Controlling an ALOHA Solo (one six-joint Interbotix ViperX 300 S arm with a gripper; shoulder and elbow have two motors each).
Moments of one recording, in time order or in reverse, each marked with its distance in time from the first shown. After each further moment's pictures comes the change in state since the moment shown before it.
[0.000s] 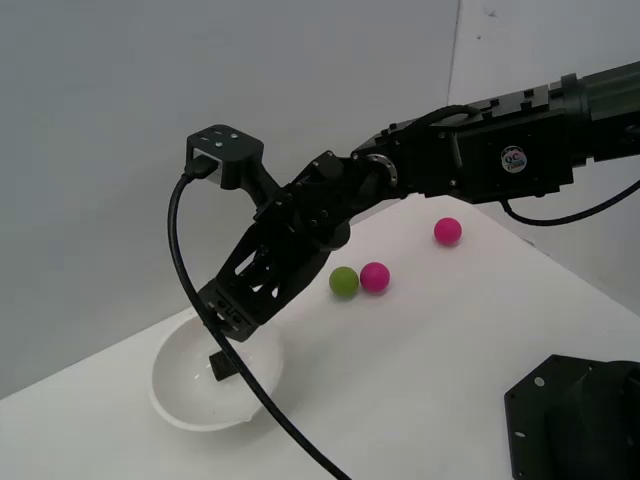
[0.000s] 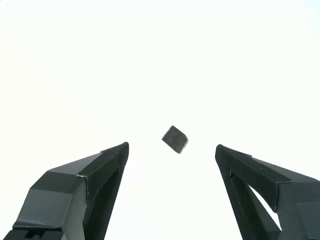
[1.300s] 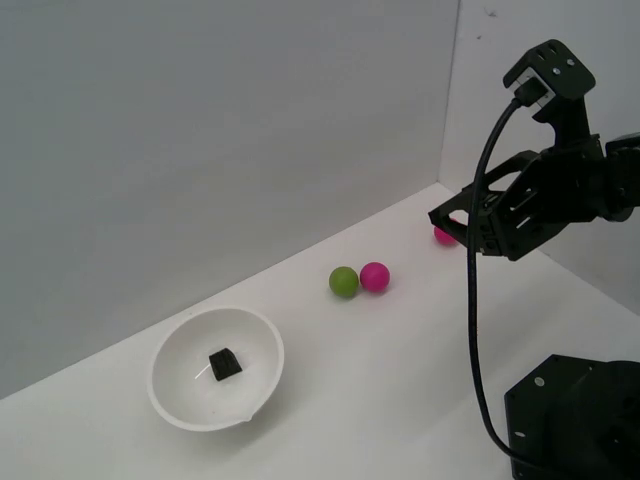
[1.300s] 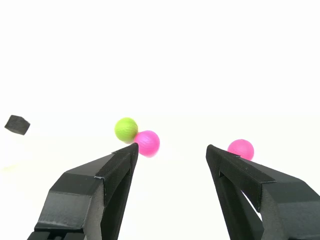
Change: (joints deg) arm 35.9 47.1 47.5 24.7 24.8 7.0 7.0 7.9
